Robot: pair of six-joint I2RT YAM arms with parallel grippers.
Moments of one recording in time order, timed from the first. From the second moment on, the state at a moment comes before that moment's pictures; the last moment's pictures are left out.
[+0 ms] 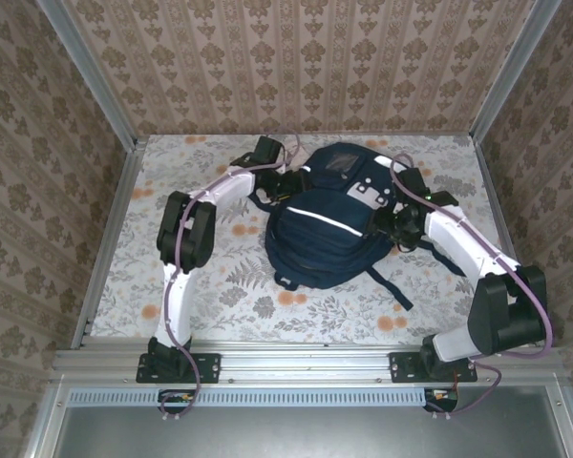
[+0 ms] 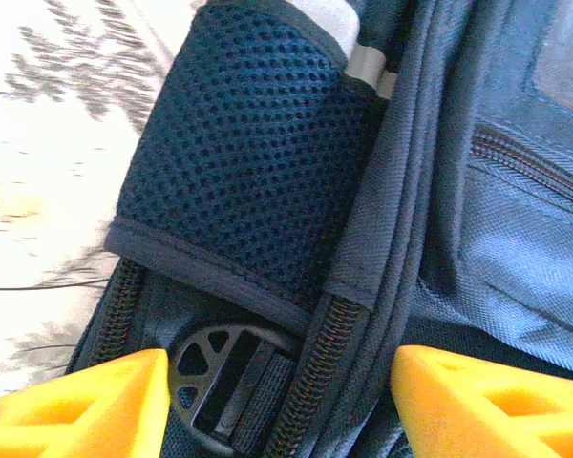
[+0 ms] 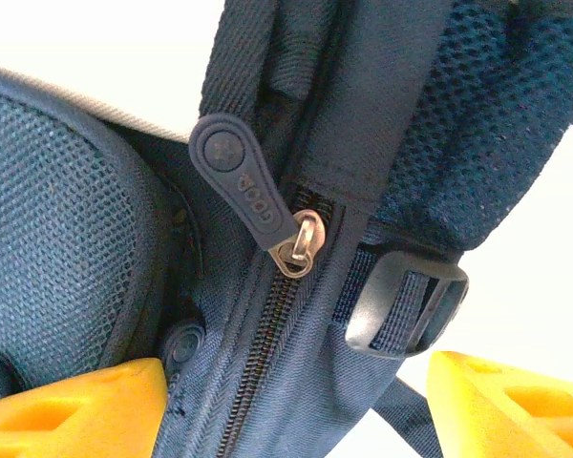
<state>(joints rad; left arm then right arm) -0.53 2.24 1.78 -0.47 0.39 -0.58 0.14 1.45 1.09 -0.84 -0.10 0.58</state>
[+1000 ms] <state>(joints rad) -0.43 2.78 2.51 -0.44 0.39 -0.63 0.16 1.26 1.20 -0.87 -0.10 0.58</state>
